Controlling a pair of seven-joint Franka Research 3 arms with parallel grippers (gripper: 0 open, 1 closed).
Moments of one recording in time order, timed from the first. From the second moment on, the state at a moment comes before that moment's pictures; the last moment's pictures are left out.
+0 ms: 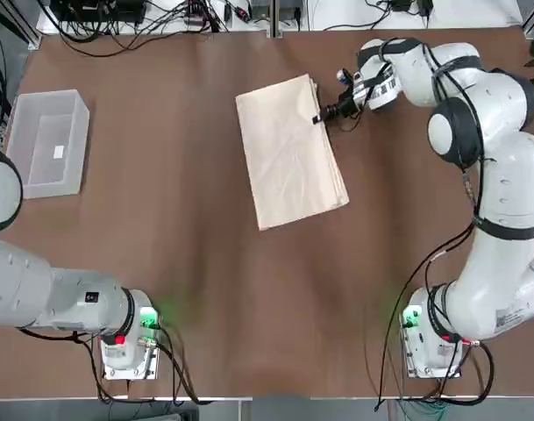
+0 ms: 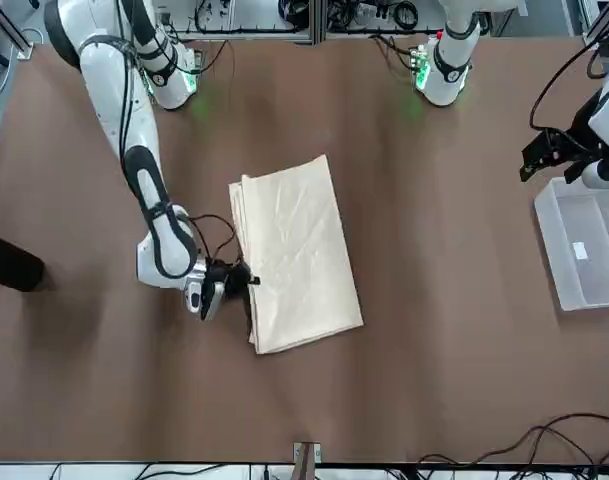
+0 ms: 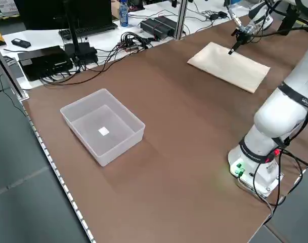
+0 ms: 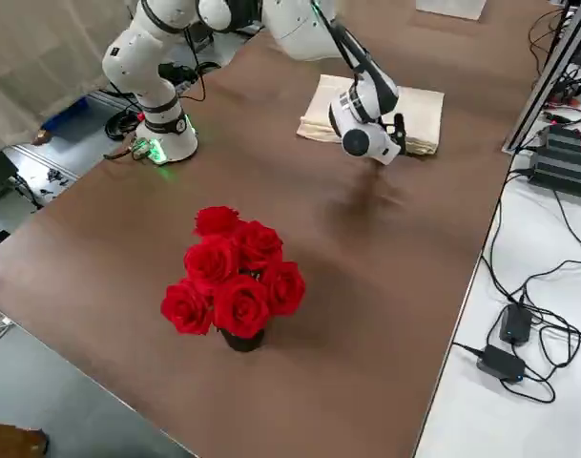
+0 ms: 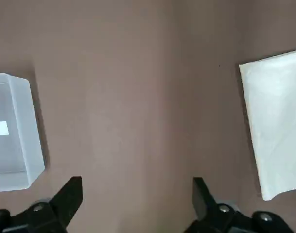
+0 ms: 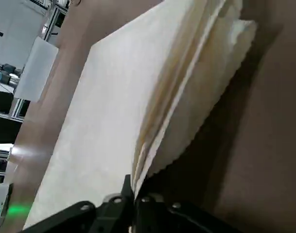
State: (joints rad) left arm -0.06 -0.02 -0.01 -1.58 -0.05 1.58 -0.04; right arm 0.28 0.79 -0.01 -1.74 1.41 2.19 -1.32
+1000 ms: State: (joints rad) left arm -0.05 -0.02 -0.01 -1.58 -0.05 1.58 -0.04; right arm -0.02 0.79 -0.02 -1.76 1.28 2.06 -1.47
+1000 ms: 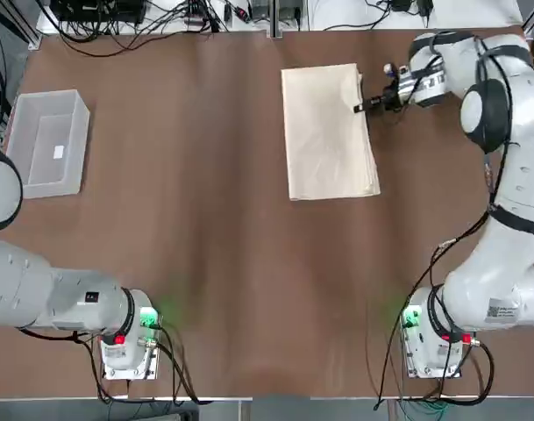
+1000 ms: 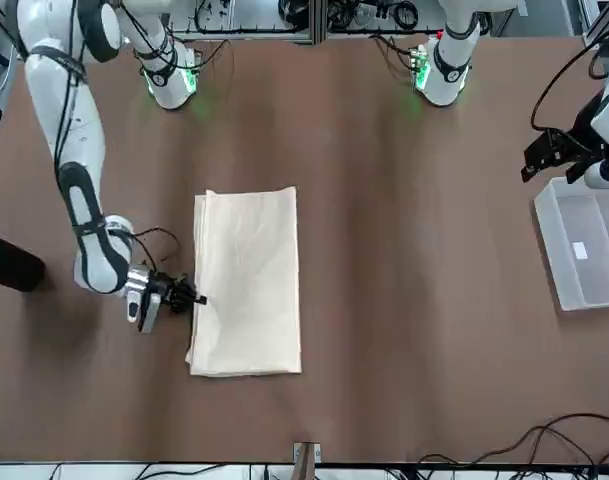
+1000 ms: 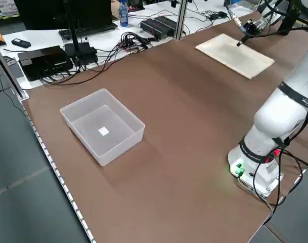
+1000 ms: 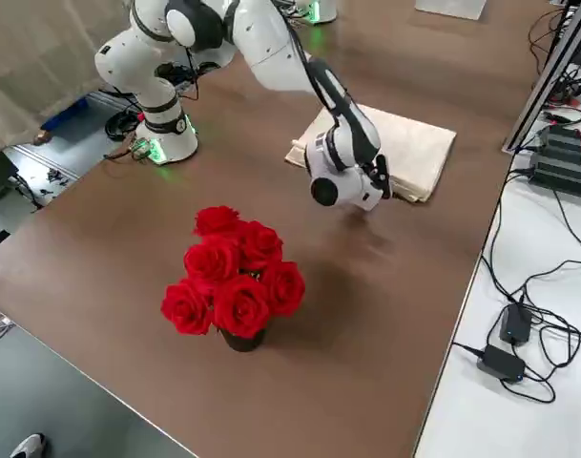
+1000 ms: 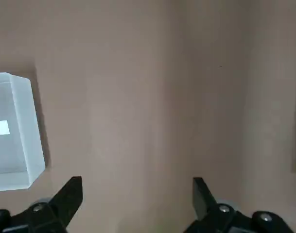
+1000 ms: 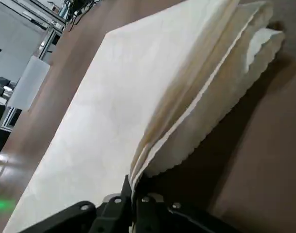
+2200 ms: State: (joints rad) left arm -0.05 -0.02 -0.01 -1.58 -0.05 1.58 -0.04; right arm -0.19 0.78 -0.02 -1.71 1.11 1.97 -1.45
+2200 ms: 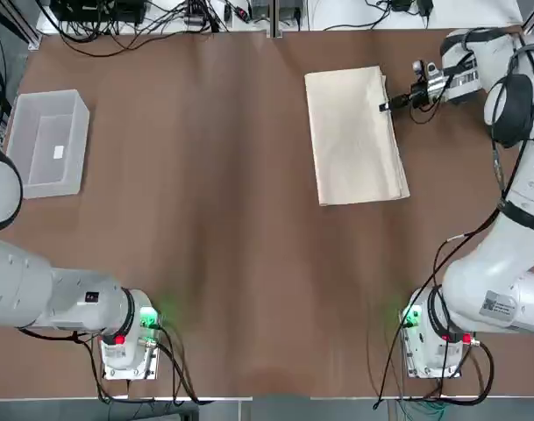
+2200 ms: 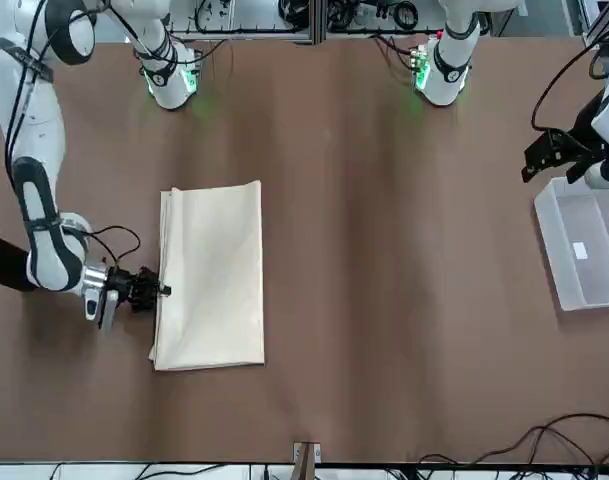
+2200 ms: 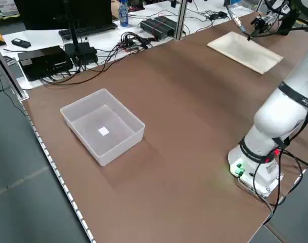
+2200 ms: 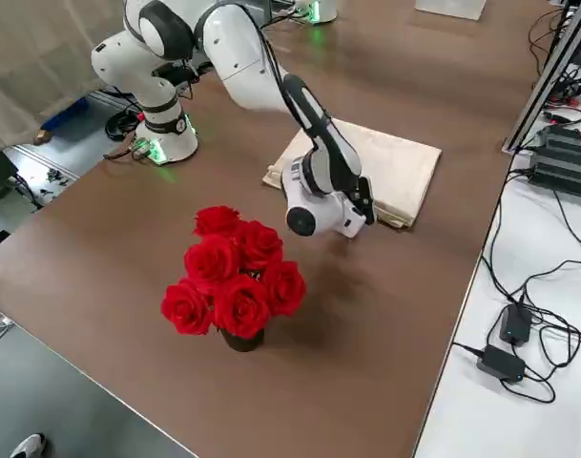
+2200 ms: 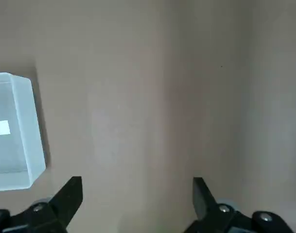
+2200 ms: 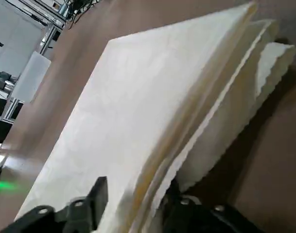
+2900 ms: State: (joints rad) left arm -0.05 -0.02 -0.01 -1.58 -0.05 1.58 -0.04; right arm -0.18 0.67 -0.02 -1.71 0.87 1.95 -1.22
